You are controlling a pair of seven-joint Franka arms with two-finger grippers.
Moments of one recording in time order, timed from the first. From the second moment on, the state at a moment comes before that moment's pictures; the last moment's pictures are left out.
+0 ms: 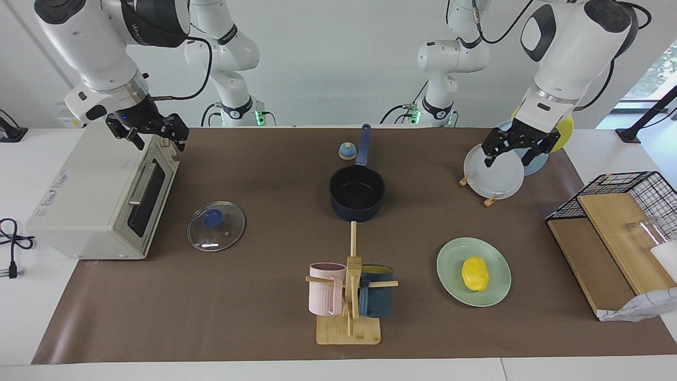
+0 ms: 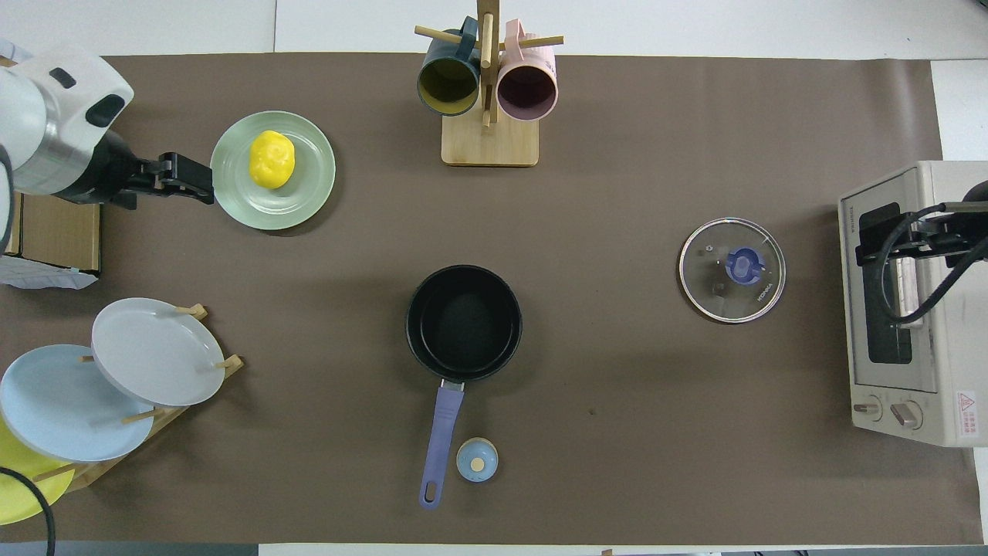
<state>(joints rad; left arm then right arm) -0.09 0.27 -0.06 -1.52 -0.03 1.80 -0.12 0.01 -0.02 -0.05 -1.65 -0.02 1.54 0.01</state>
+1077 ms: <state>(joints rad) -0.14 0.65 -0.06 -1.35 0.07 2.05 -0.06 0.01 -0.02 -0.05 -1.65 -0.02 1.54 0.01</state>
